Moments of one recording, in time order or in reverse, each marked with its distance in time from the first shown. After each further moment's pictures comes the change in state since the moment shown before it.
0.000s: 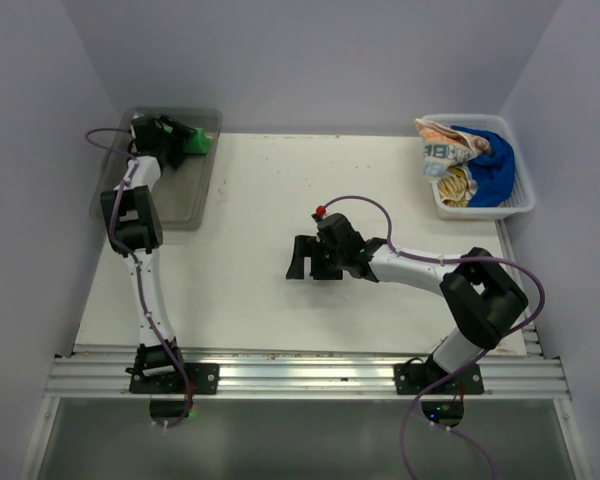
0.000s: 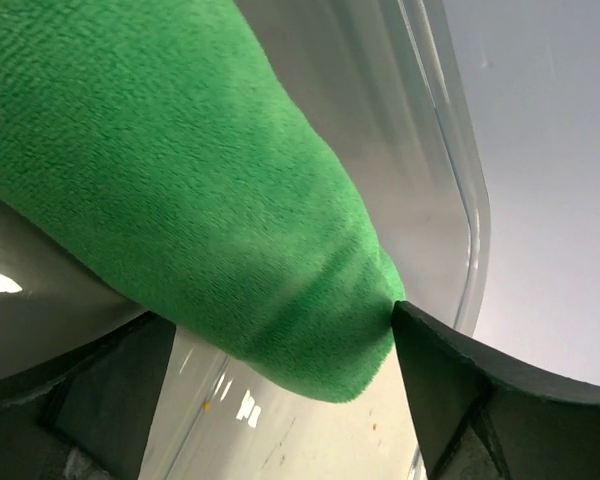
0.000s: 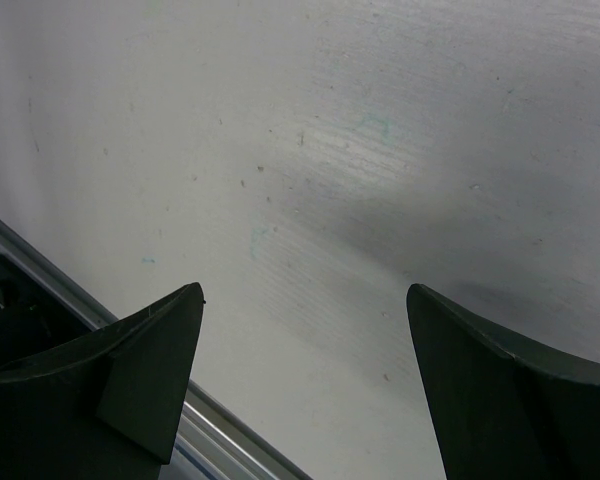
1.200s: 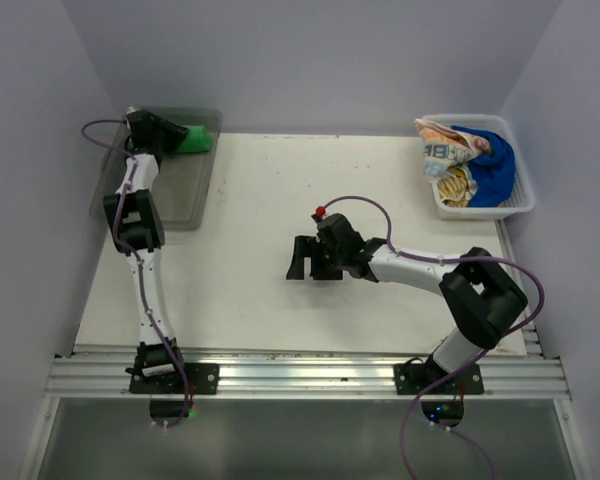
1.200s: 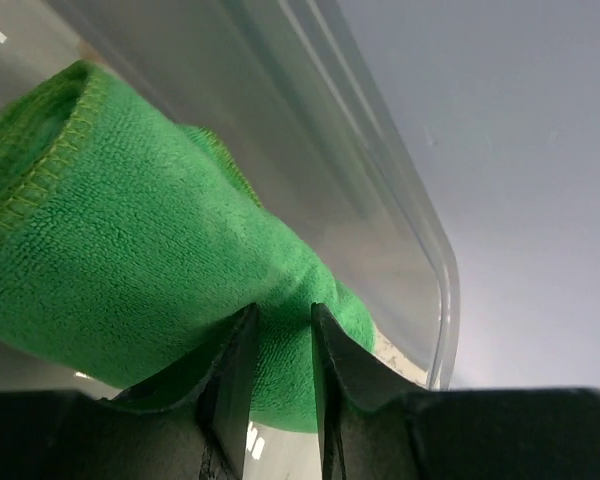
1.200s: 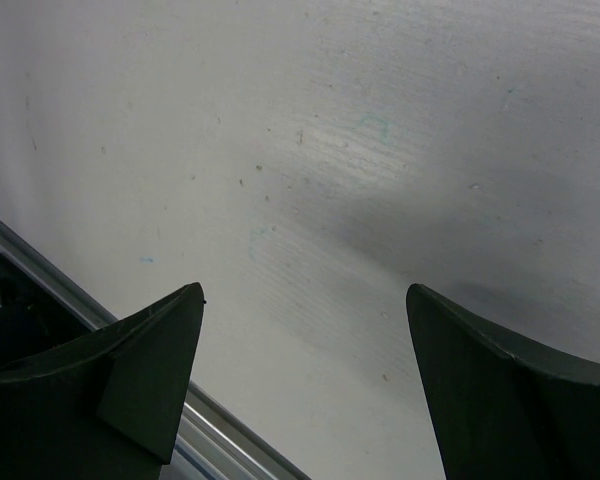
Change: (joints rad) left arm 0.018 0.096 0.180 -0.014 0.011 0.028; right arm 0.000 0.002 0.000 0.000 -0.002 -0.004
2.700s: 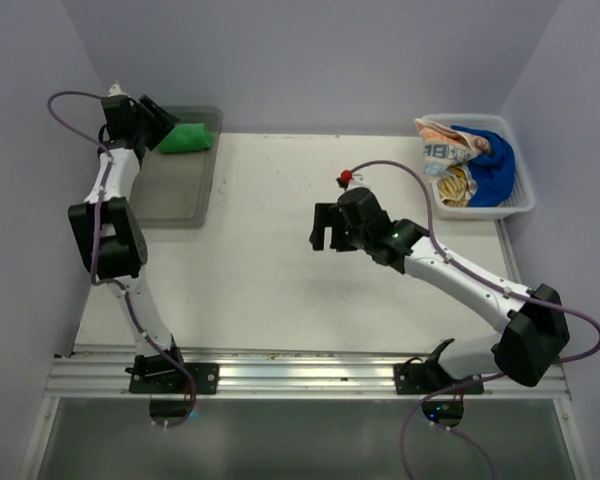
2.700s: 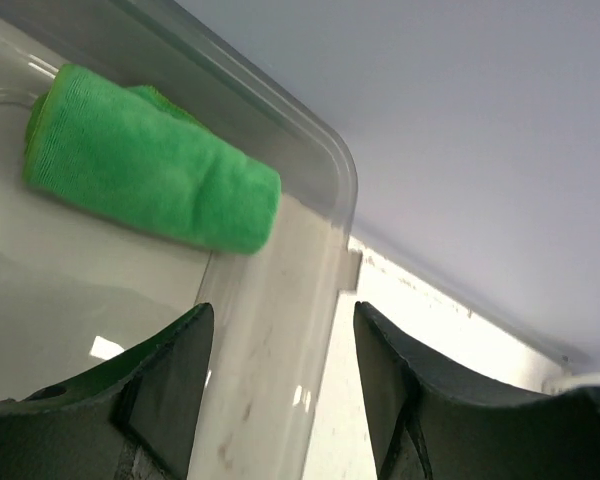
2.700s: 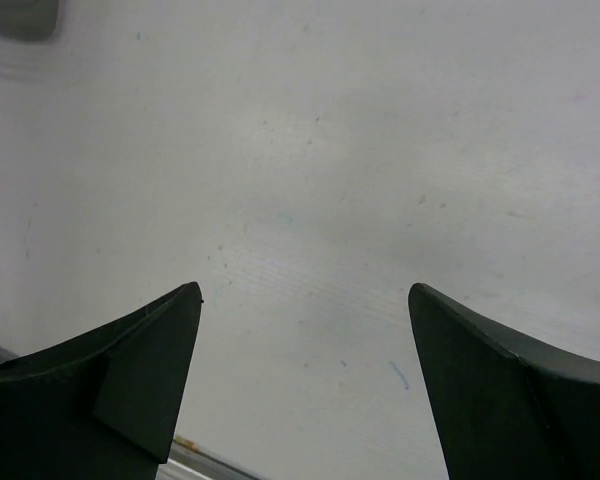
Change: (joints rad) left arm 0.003 -0.494 -0.432 -0.025 0.004 0.271; right arm -0.009 -0.250 0.148 -0.300 0.301 -0.126
